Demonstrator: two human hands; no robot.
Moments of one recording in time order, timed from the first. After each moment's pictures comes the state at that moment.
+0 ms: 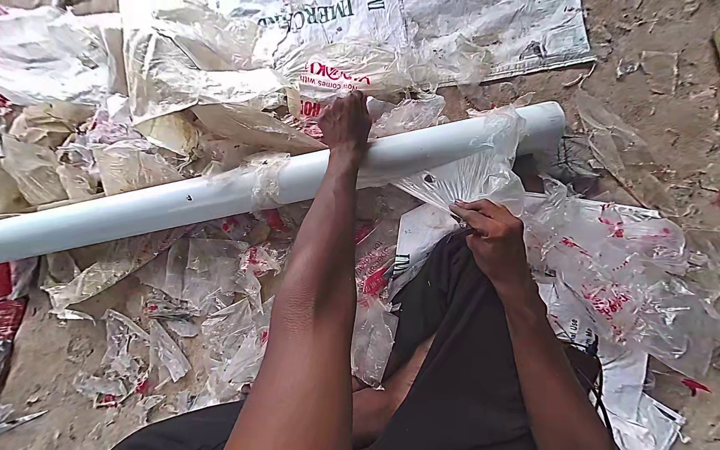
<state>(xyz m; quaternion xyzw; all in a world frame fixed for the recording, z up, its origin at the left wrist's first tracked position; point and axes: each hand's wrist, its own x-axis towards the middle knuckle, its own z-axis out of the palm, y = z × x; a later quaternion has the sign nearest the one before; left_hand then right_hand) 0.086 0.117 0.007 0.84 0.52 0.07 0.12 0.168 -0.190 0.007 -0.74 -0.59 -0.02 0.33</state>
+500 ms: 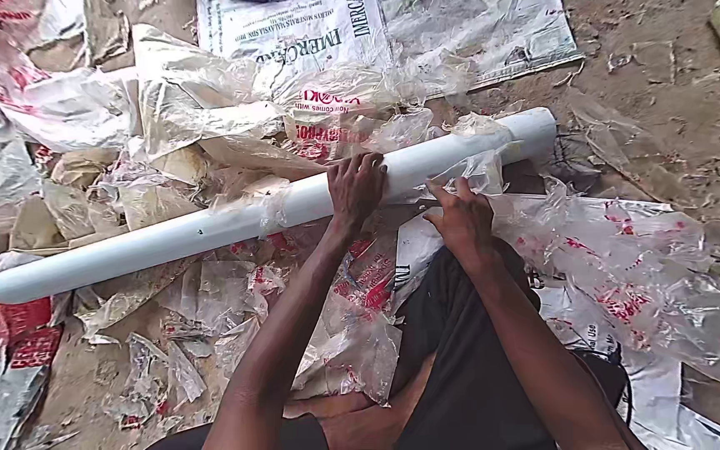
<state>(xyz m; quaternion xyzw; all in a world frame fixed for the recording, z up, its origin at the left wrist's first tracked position) 0.042 0.049 -0.036 0.92 0.33 0.23 0.04 0.161 -0.131 0.011 -0.87 -0.47 0.06 0.13</state>
